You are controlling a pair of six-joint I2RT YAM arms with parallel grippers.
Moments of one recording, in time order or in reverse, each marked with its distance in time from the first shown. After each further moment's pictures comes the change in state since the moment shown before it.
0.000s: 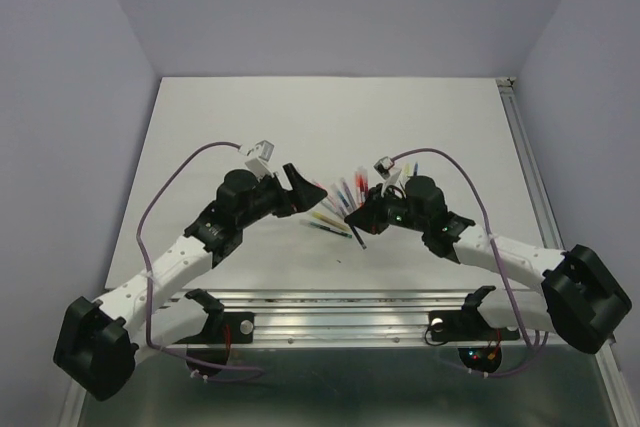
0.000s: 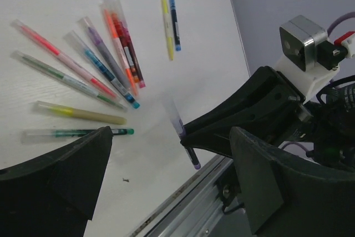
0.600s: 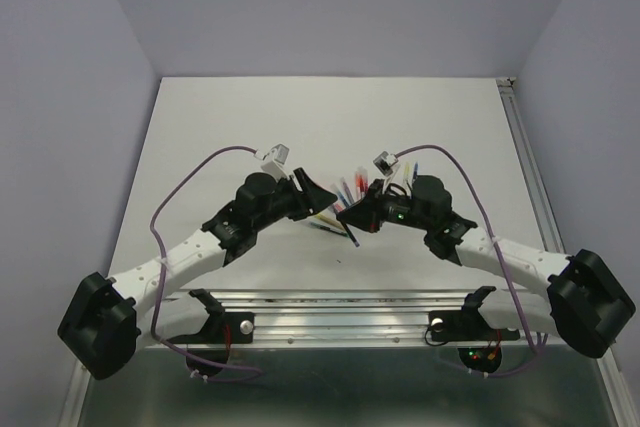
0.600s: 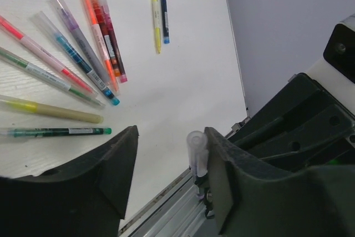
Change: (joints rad) left arm -0.164 0.104 0.005 0.090 -0.101 -0.122; right arm 0.029 -0.050 -0.007 0.198 -0.161 0.085
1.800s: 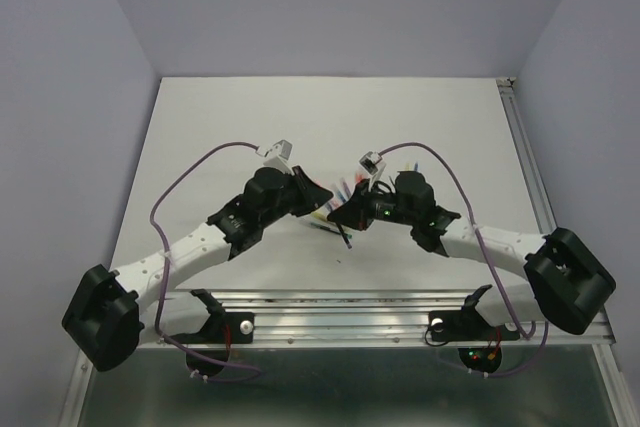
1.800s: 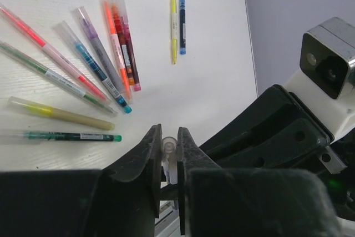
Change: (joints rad) left arm -0.034 0.052 0.071 -0.067 -0.122 -0.006; right arm 0.023 0.156 0.072 -0.033 0.002 -0.002
